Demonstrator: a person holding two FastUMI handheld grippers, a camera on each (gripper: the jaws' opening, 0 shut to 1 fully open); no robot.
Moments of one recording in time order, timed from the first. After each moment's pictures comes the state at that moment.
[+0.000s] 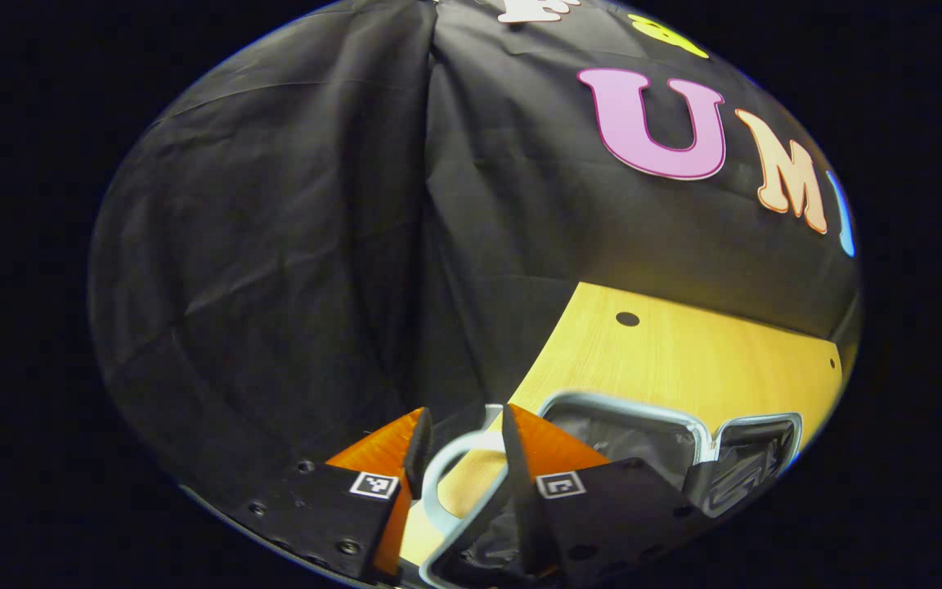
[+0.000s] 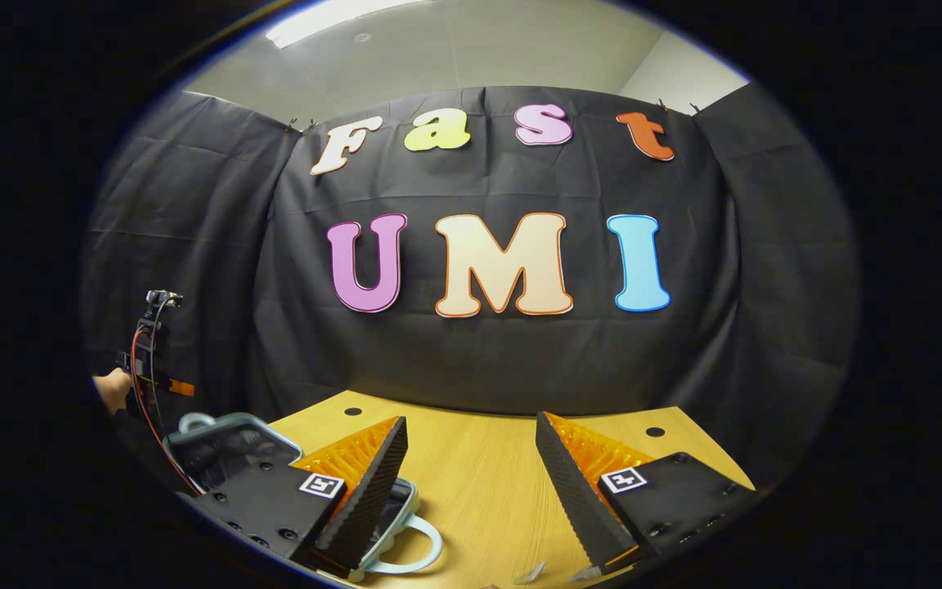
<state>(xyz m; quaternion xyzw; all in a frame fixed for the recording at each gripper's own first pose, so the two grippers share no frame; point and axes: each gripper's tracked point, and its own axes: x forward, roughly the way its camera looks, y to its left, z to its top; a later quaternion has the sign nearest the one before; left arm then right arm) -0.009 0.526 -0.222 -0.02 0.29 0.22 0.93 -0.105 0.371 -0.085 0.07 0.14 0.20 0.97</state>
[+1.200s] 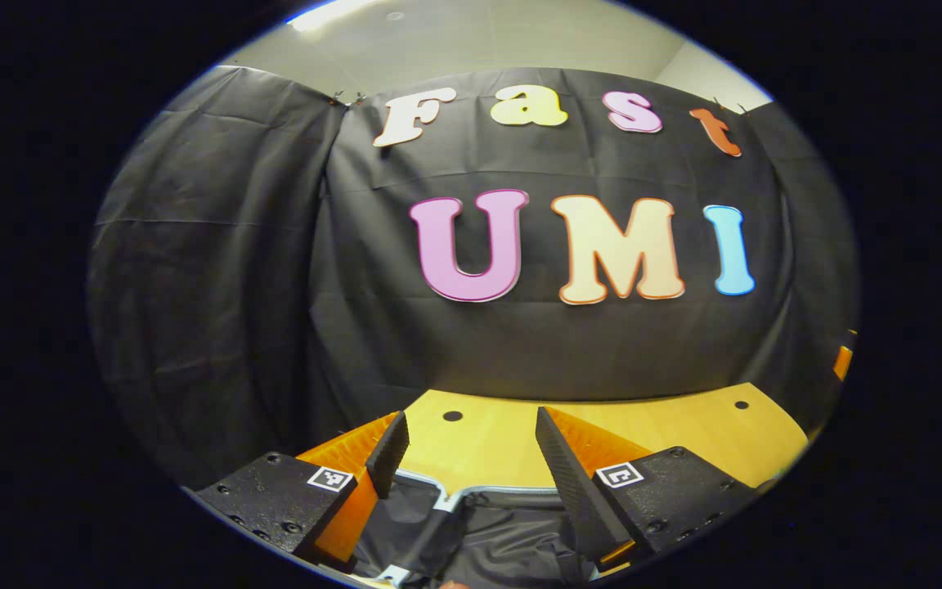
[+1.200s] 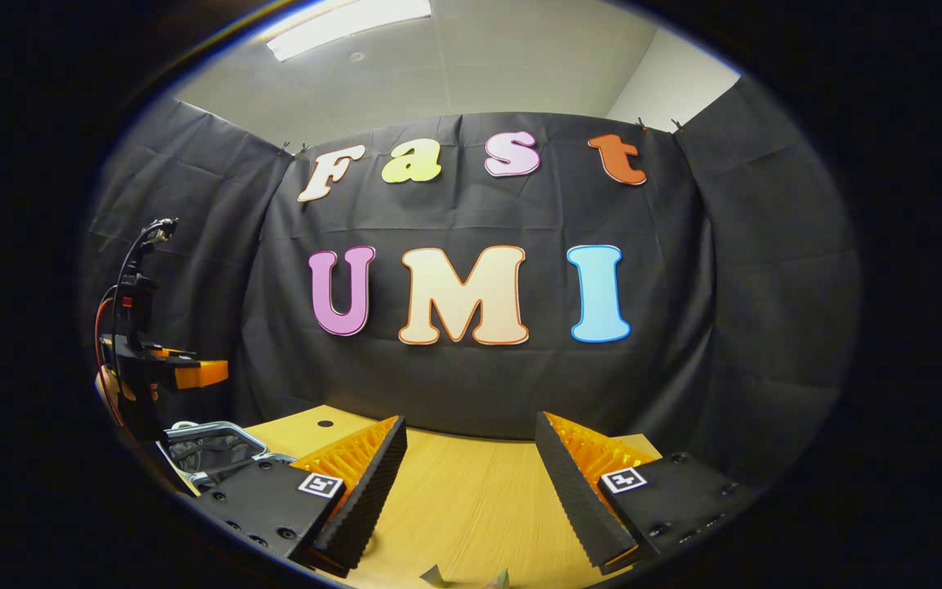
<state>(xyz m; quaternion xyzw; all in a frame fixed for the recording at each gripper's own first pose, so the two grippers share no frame) 0.003 0.192 -0.075 0.01 0.10 0.07 0.99 -0.083 0.248 -0.067 0.07 0.10 0.19 0.97</state>
